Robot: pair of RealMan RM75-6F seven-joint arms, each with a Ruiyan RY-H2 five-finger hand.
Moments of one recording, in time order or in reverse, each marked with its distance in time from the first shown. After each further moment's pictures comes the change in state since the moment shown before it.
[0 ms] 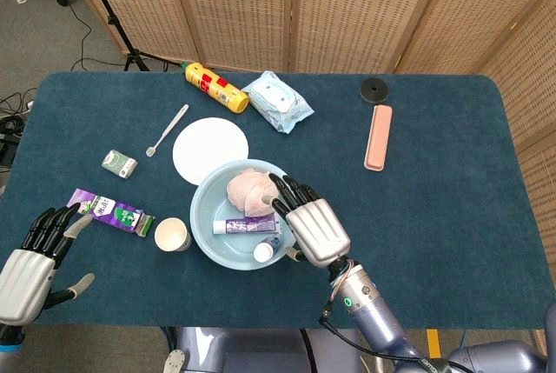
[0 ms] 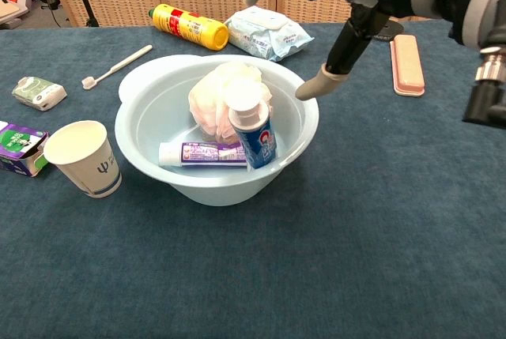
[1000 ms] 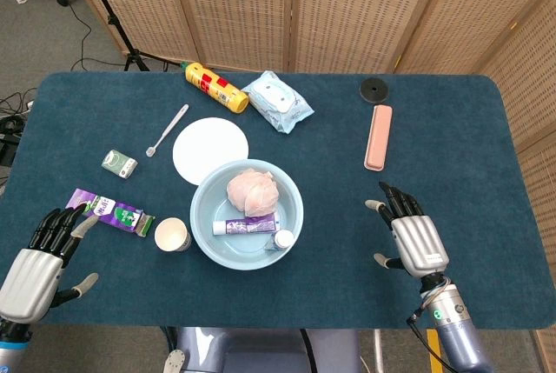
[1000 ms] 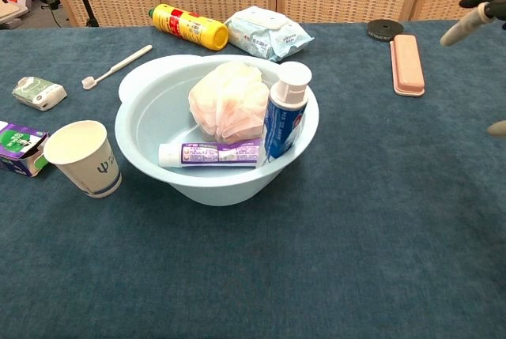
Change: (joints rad) left arm -0.004 -0.027 -0.005 0.001 -0.017 -0.027 0.064; right arm -0.310 0.272 -0.227 0.135 -0.241 0.092 0.424
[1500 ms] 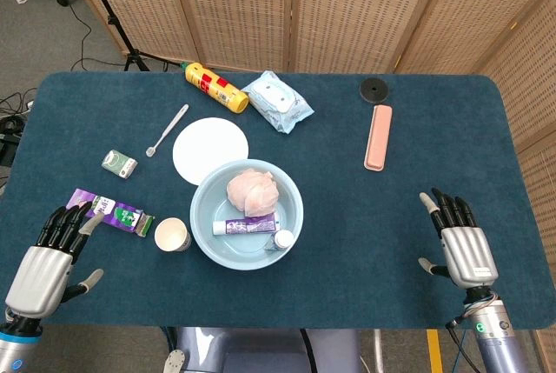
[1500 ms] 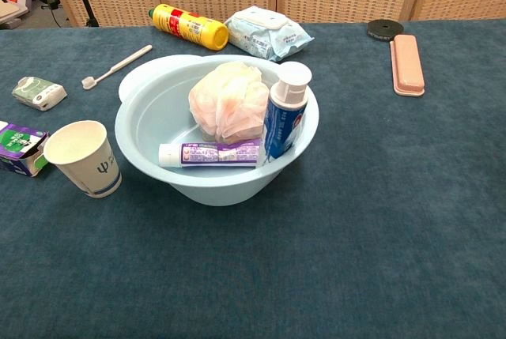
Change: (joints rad) left arm -0.006 -0.065 -0.023 0.006 -0.037 -0.023 0.106; right arm -0.137 0.051 -0.044 0.197 -0.092 0.074 0.159
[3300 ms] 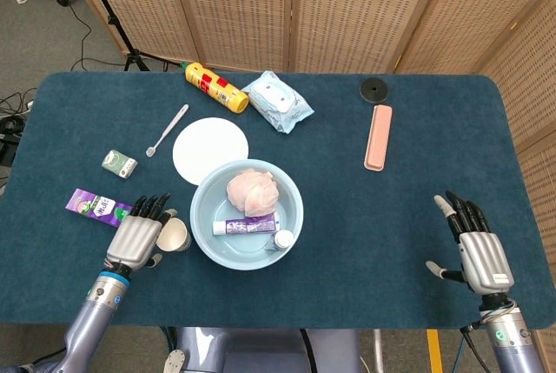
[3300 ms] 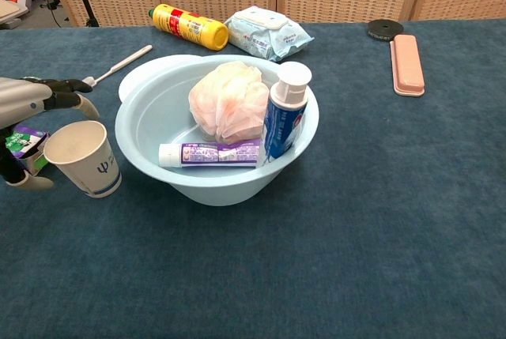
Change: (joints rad) left arm -0.395 -0.260 -0.088 -0.087 -0.723 -0.349 0.577; right arm -0.107 0.019 0.073 0.075 -0.127 -0.041 0.250
